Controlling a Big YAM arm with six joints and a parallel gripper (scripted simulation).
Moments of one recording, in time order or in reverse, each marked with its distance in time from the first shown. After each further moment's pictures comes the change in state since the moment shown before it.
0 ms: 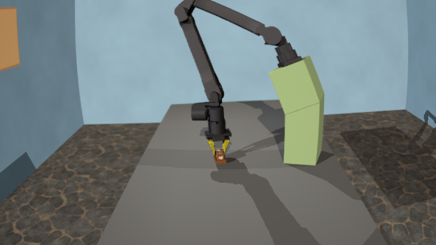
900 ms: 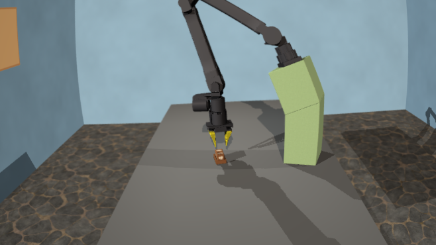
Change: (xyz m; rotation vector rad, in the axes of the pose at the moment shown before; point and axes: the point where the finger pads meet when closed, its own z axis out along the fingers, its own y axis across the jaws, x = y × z) arm -0.001 -0.009 -0.038 0.011 0.001 0.000
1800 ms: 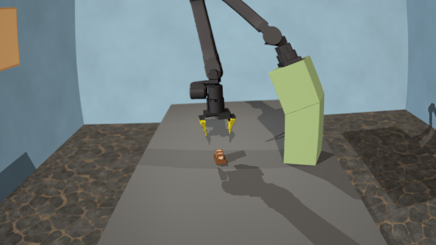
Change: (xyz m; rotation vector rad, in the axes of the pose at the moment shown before) arm -0.001 0.009 -0.051 -0.016 -0.003 0.001
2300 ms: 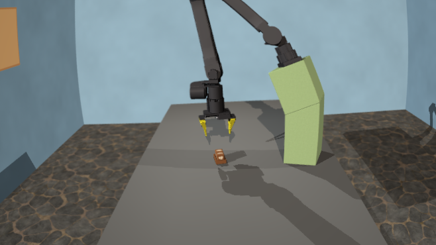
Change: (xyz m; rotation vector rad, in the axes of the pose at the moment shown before) arm 0.000 0.000 0.000 0.001 0.000 0.000
